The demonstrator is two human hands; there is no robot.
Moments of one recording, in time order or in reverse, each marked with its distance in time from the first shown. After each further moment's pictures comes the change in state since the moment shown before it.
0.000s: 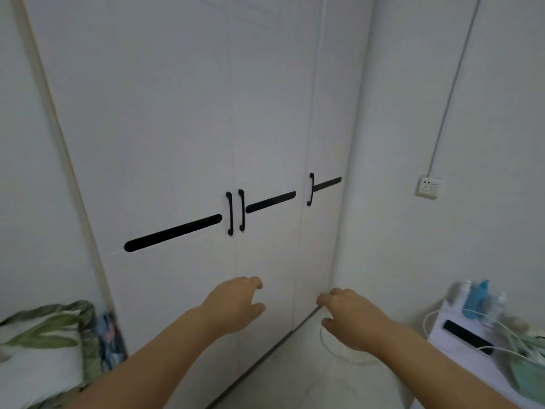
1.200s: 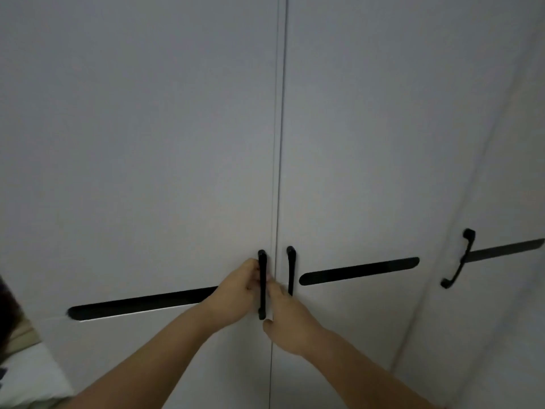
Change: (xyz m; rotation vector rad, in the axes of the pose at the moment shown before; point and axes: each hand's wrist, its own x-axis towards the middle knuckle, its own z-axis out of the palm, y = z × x) left_hand 0.335 -0.160 -0.026 -0.626 0.388 -0.410; right_hand 0.466 -0.026 -0.010 0.502 -0.105 -0.601
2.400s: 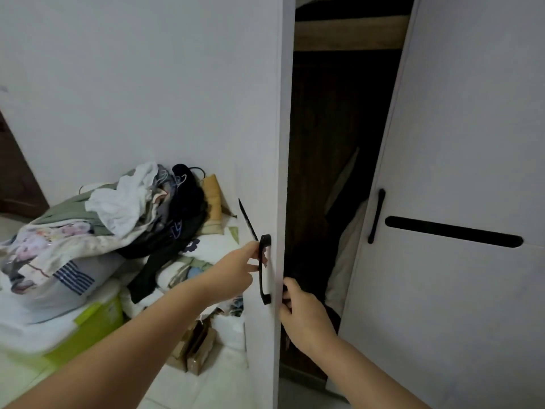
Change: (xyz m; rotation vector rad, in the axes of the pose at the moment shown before) left_hand -0.314 0.049 0.021 0.002 0.322 -0.351; right_hand -0.230 -0.059 0.093 0.120 -0.154 -0.332
